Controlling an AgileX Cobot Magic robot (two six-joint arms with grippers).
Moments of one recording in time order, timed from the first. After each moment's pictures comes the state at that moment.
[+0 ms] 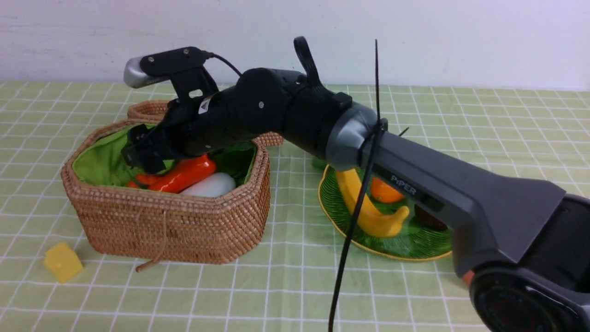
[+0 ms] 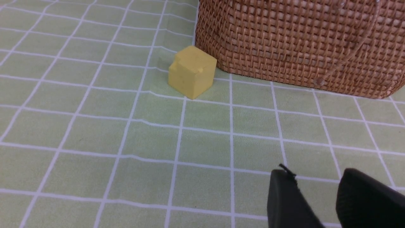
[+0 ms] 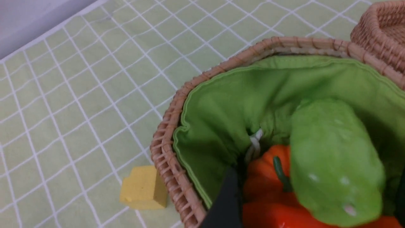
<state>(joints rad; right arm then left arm) 0.76 2.33 -2.27 0.46 0.63 -0.32 0.00 -0.01 0.02 -0.06 0.41 -0.13</state>
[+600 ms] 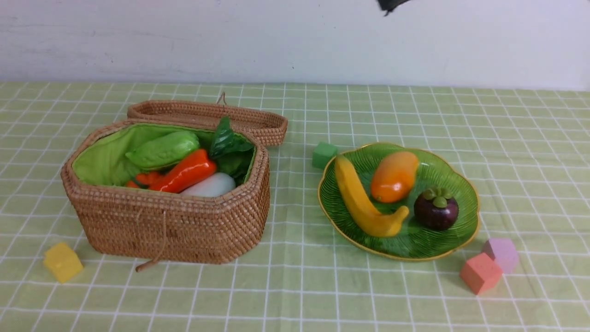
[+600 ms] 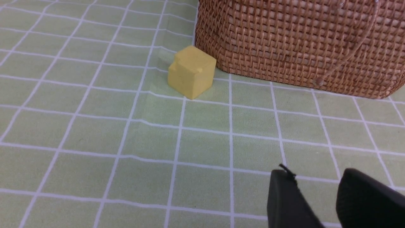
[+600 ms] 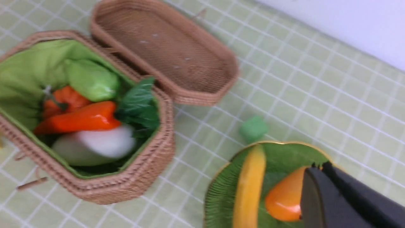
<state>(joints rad) 0.56 1.74 -2.21 -0.10 1.26 0.03 0.00 -0.01 0.02 -0.06 0.41 -0.13</state>
